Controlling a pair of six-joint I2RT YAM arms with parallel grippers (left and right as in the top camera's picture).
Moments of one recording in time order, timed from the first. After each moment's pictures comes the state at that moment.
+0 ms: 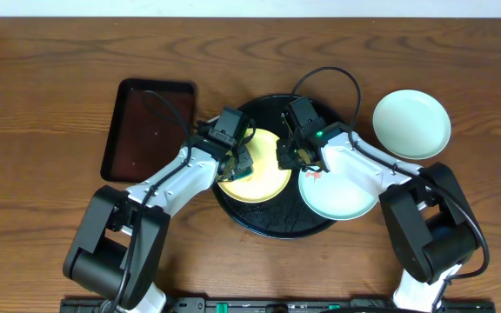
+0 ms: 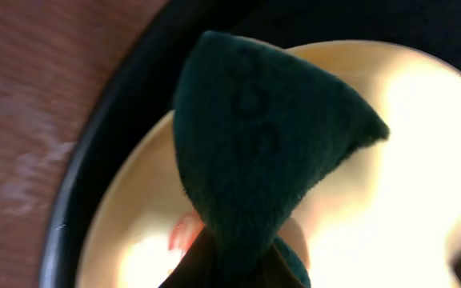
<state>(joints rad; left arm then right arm) -0.46 1.75 0.98 -0.47 -0.05 -0.88 0.53 1.93 1.17 -0.45 -0.09 0.44</state>
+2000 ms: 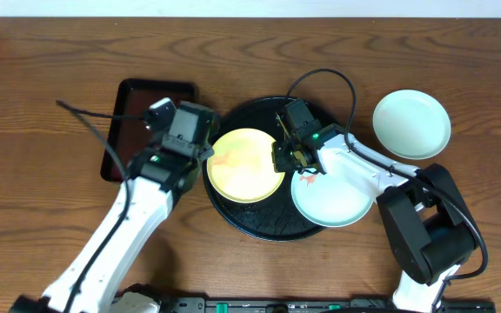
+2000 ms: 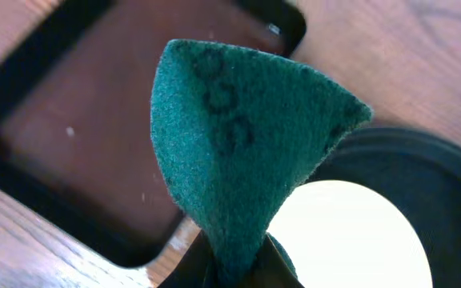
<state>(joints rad) -0.36 1.32 0.99 -0.67 -0.36 -0.79 0.55 1.93 1.17 -0.45 -0.11 0.44</state>
